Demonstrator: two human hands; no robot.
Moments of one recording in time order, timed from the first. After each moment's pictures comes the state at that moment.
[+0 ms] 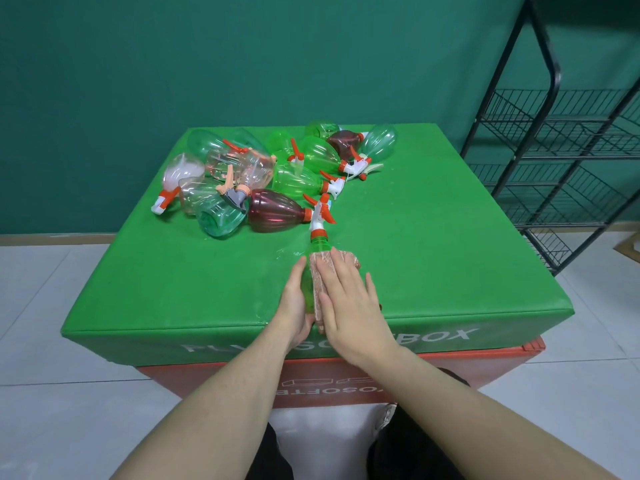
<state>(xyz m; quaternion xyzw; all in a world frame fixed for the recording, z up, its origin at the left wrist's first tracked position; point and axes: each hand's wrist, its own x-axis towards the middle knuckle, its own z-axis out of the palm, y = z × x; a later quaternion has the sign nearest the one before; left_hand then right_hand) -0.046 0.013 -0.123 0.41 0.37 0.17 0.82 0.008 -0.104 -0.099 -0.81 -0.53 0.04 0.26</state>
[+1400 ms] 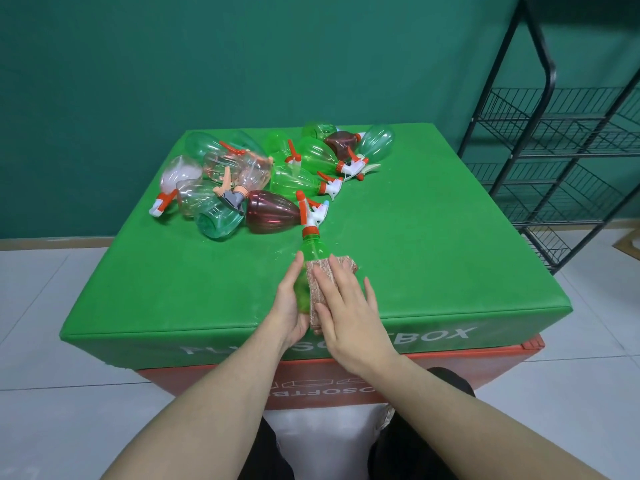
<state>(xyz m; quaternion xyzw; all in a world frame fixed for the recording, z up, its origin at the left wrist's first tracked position) -0.055 0.011 -0.104 0.36 0.30 0.15 0.87 0.004 -0.113 -0.105 -0.81 -0.53 0.04 0.24</state>
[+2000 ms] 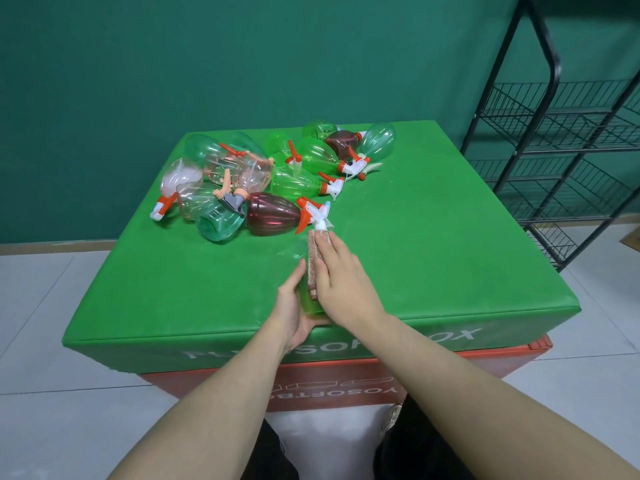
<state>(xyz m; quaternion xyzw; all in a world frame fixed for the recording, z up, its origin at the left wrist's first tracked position) -0.055 0.016 -0.106 0.35 0.30 0.14 0.88 0.026 -0.062 -0.076 -0.82 -0.47 0.09 0.33</state>
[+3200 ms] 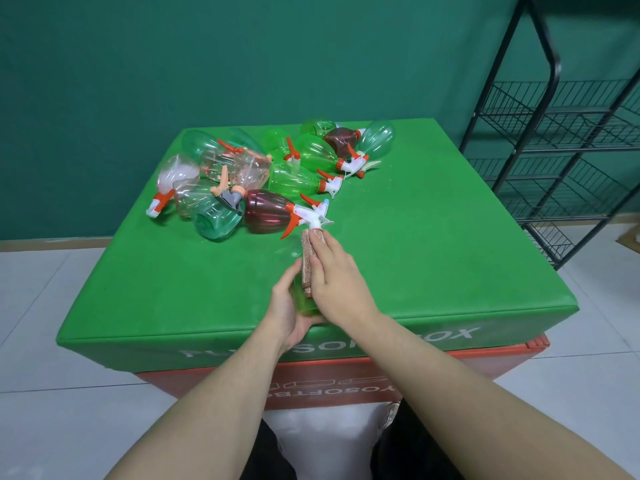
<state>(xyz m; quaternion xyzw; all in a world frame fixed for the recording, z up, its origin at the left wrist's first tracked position) -0.056 0.016 -0.107 0.34 0.31 0.17 0.87 0.021 -0.058 -0.074 -0.81 -0.46 0.11 0.35</state>
